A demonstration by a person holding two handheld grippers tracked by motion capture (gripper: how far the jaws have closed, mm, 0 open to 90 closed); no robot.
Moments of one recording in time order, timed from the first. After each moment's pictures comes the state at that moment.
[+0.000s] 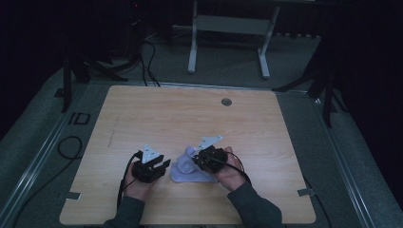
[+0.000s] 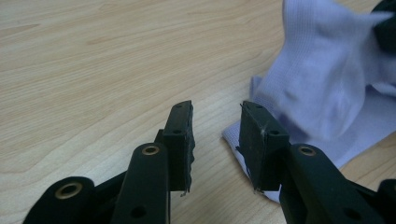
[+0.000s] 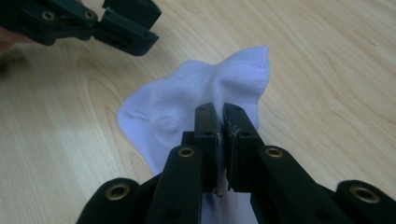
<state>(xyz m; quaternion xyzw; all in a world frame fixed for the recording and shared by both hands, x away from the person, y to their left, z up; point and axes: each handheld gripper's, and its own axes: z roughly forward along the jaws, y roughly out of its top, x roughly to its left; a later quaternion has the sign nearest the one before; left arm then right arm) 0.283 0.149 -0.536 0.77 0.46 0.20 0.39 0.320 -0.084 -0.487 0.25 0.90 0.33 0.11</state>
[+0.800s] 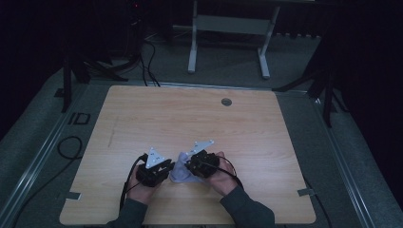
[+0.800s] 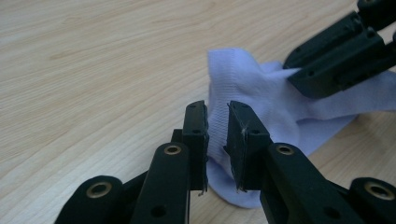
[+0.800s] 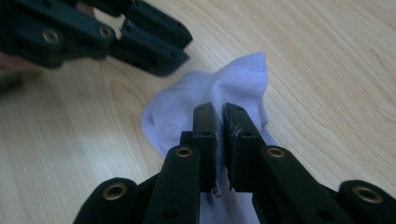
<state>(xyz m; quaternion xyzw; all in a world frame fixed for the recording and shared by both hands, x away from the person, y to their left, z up) 0.272 0.132 -0.534 0.79 0.41 0.19 0.41 0.312 -0.065 -0.499 0.25 0.91 0.33 0.09</state>
